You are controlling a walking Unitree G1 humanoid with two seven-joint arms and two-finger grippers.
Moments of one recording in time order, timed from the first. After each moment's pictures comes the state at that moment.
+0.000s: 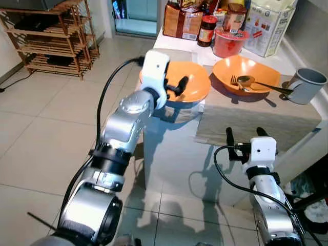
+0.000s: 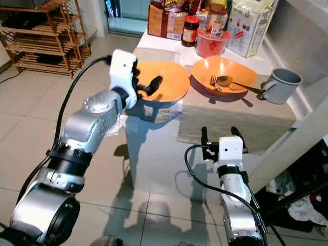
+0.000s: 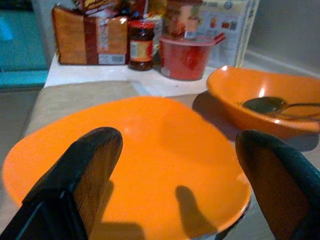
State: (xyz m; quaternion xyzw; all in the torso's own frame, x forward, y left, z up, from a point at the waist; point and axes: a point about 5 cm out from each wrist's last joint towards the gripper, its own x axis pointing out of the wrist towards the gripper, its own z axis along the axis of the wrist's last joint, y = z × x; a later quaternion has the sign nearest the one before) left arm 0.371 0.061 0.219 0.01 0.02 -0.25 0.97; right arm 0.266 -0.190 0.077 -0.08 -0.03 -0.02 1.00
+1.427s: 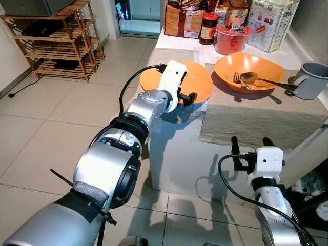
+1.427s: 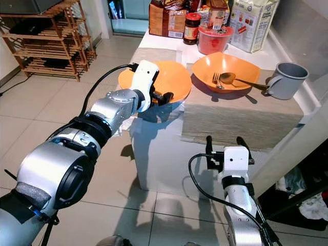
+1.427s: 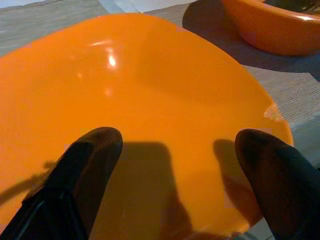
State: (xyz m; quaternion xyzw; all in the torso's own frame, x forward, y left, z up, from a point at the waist) left arm 0.401 0.038 0.188 0.07 0.15 -0.28 0.94; right arm 0.242 -0.195 0.072 -0.08 -0.01 -0.04 1.00
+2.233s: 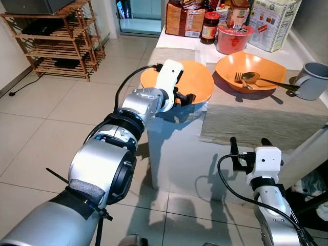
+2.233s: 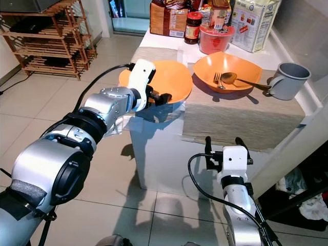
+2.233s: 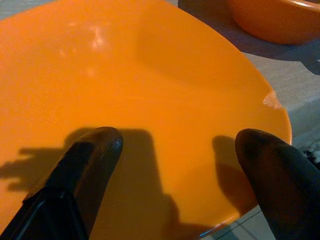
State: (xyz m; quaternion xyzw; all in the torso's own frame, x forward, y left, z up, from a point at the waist) left arm 0.401 0.046 0.191 0.05 0.19 -0.31 0.93; right arm 0.243 -0.194 0.070 -0.08 0.00 -0.04 1.00
